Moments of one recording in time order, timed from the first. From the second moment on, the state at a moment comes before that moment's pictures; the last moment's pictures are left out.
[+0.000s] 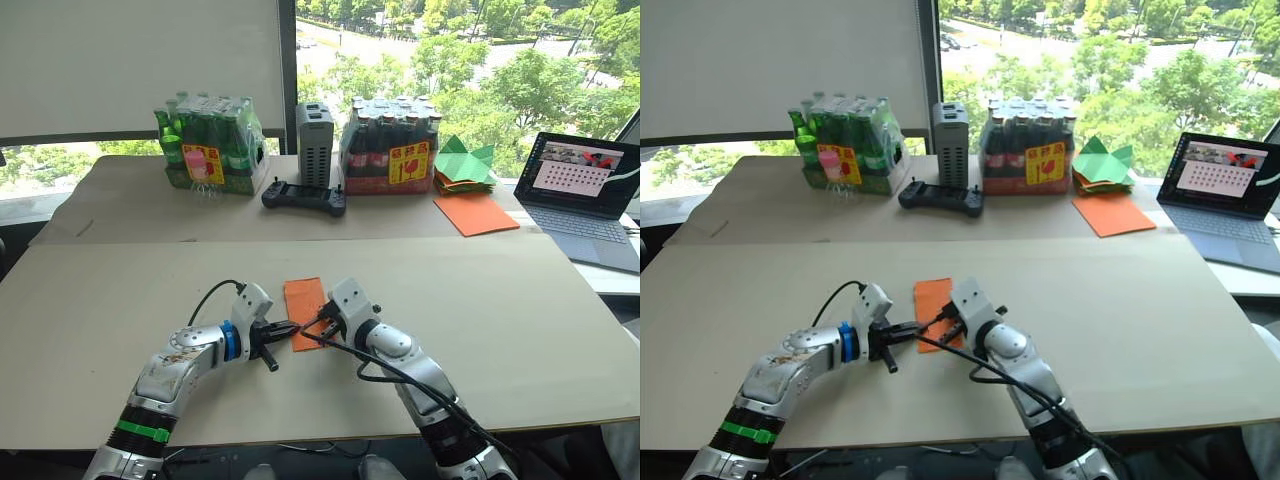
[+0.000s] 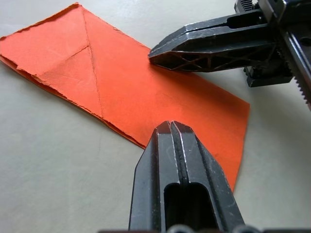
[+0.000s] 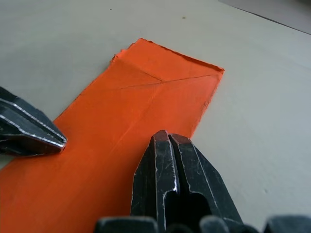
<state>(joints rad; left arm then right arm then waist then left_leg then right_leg) -0.31 0.48 -0.12 -0.02 -0.35 0.59 -0.82 -0.35 -0.12 0.34 -0.11 -0.07 0.62 0.35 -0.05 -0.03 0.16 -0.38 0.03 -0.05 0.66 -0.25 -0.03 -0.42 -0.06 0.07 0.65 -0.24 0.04</state>
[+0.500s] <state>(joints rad) -0.32 0.48 -0.12 -0.01 -0.35 0.59 -0.84 -0.28 -0.22 0.36 -0.30 -0.01 0.77 0.46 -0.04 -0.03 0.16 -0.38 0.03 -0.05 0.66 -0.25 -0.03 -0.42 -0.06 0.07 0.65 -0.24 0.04</state>
